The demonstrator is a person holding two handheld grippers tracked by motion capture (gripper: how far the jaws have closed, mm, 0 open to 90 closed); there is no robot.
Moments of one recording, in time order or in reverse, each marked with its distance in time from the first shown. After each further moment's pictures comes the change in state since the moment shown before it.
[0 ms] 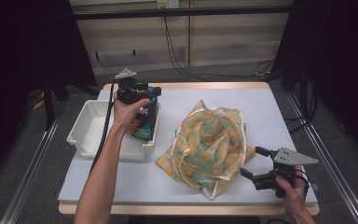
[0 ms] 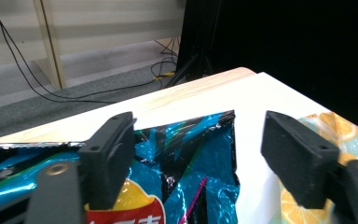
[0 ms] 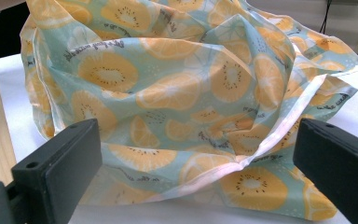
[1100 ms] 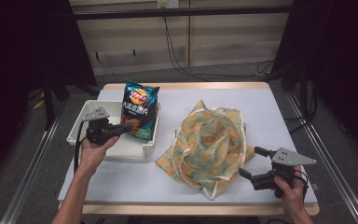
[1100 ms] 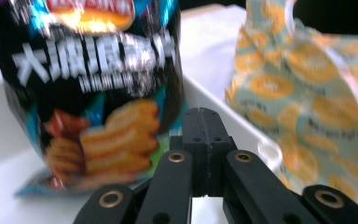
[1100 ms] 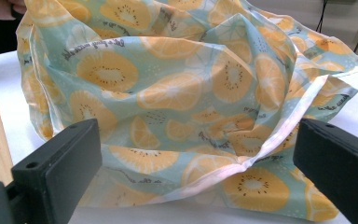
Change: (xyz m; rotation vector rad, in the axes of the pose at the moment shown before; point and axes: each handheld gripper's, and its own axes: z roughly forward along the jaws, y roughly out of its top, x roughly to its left) left arm -0.011 -0.091 -0.111 0.137 -0.074 0.079; right arm 0.004 0.001 0.002 0.008 -0.014 -0.003
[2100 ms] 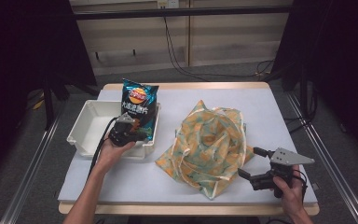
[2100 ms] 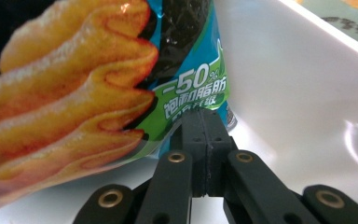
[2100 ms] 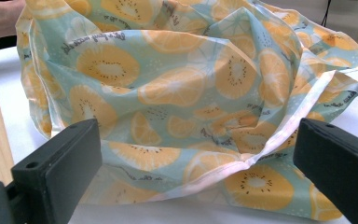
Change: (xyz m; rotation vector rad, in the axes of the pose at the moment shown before) left arm 0.012 -0.017 0.079 0.265 0.034 0.034; right arm 0.000 -0.001 0.003 0.015 0.009 -0.003
